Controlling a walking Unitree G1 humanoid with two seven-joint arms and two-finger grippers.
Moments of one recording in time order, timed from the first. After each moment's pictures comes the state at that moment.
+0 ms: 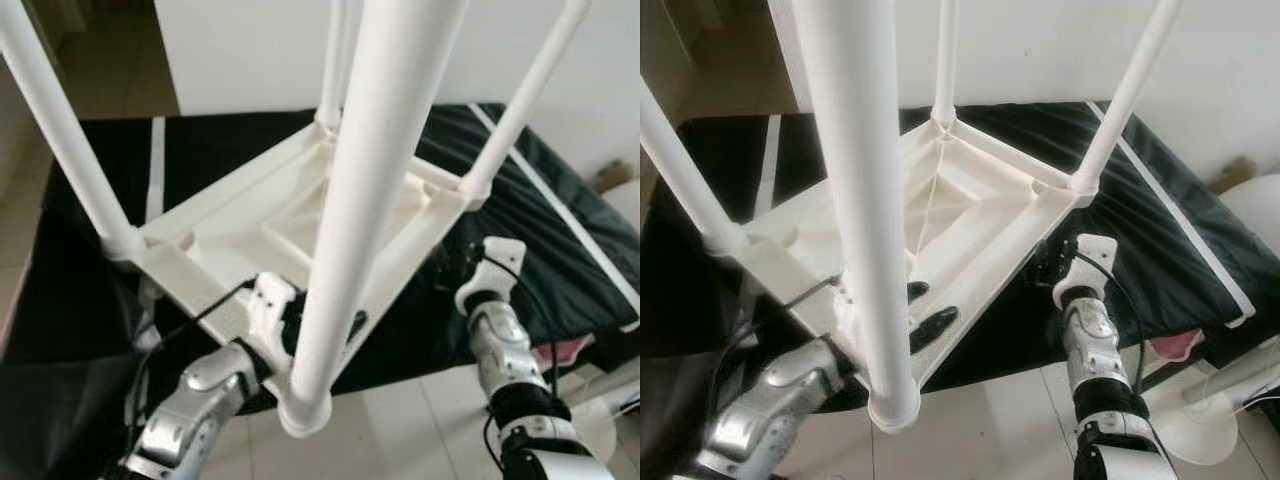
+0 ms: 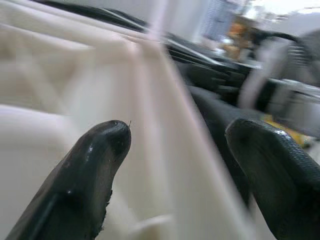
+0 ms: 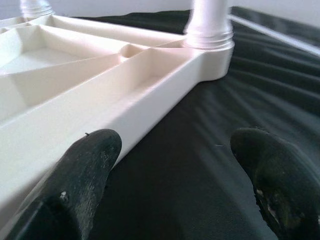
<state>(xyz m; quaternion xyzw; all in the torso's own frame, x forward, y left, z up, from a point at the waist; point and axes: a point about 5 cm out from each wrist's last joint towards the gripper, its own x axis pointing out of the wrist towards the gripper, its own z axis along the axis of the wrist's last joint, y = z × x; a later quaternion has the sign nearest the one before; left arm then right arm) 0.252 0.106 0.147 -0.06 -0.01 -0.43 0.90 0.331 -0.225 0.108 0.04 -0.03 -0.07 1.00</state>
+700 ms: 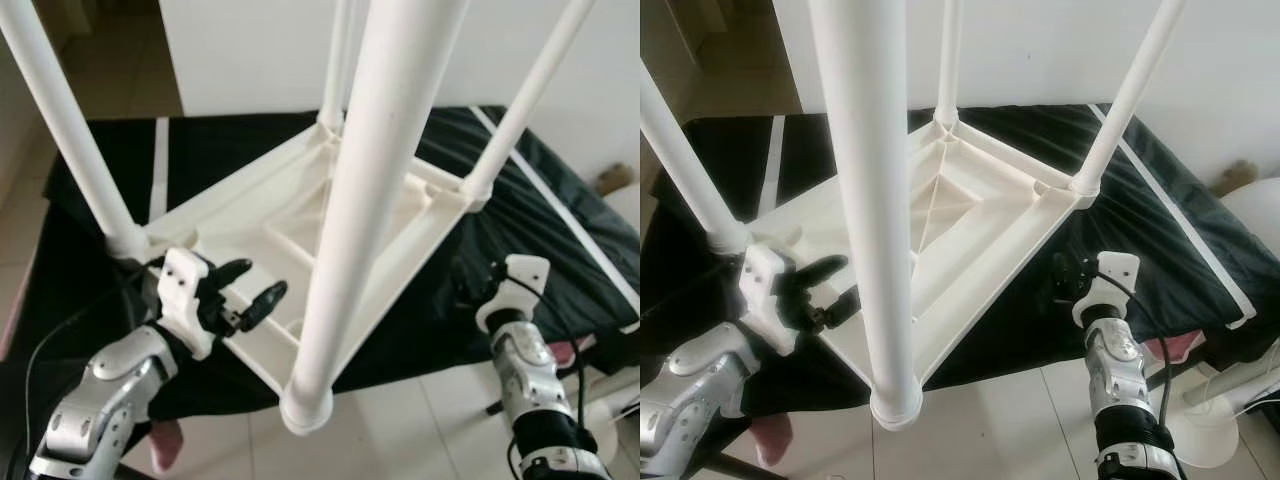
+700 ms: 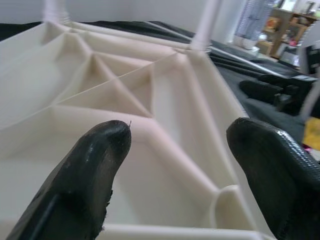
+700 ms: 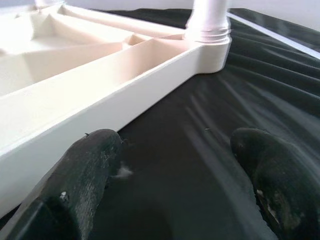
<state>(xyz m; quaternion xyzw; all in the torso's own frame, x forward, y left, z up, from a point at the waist) 0.244 0.148 0.170 -0.02 -0.02 -0.41 0.91 0.315 -0.223 0.102 0.00 -0.02 -0.02 1.00</state>
